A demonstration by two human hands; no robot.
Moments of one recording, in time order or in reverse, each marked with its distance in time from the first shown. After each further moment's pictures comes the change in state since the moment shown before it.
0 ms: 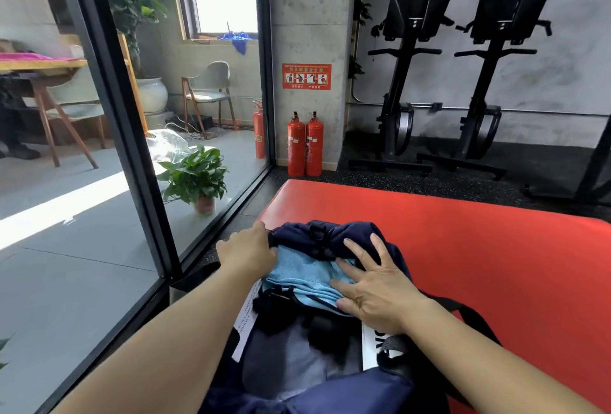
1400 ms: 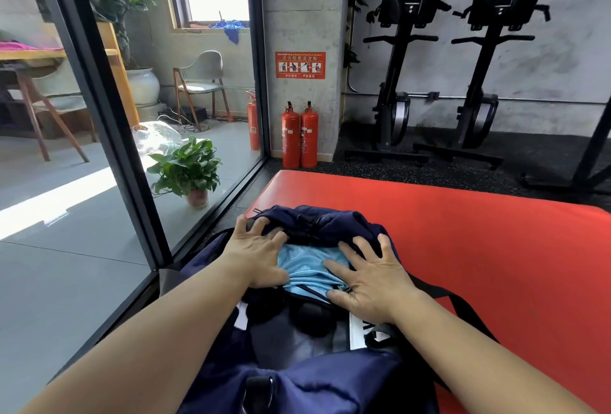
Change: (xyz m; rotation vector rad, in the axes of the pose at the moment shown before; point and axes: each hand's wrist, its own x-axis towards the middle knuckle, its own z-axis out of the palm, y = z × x) left_hand -0.010 0.018 0.008 0.434 -0.147 0.504; right_hand 0.004 0.004 0.017 0.130 -0.134 0.135
